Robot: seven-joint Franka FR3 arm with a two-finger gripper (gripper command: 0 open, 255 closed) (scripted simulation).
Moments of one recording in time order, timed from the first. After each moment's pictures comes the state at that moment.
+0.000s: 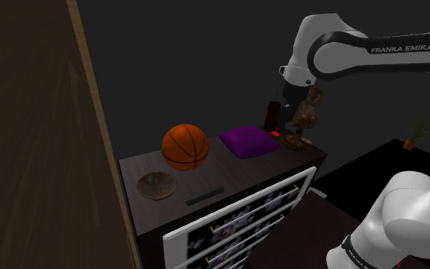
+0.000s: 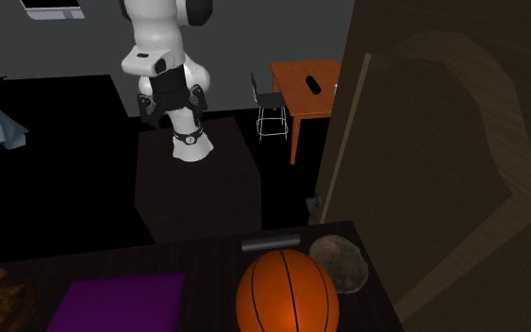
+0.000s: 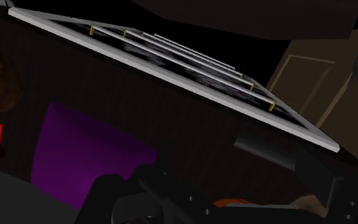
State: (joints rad) arm 0.10 -0.58 -0.07 -2.37 -0.09 1.81 -0.13
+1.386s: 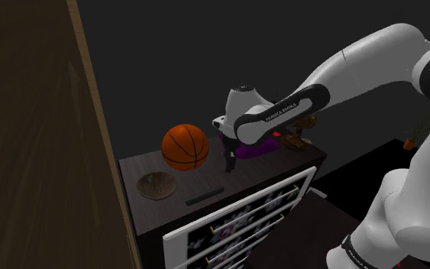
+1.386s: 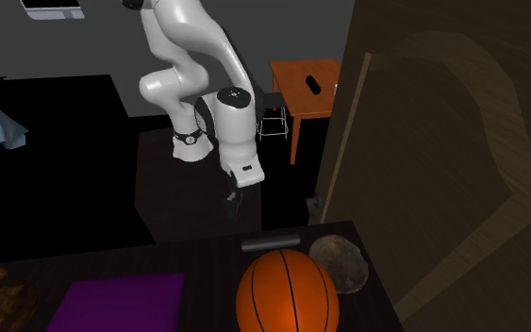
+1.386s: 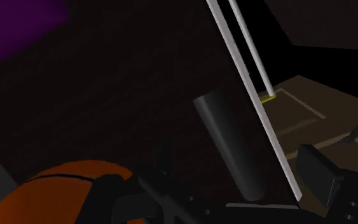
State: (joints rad) arm 0.28 0.06 -0.05 -2.33 -0.07 2.44 -0.62
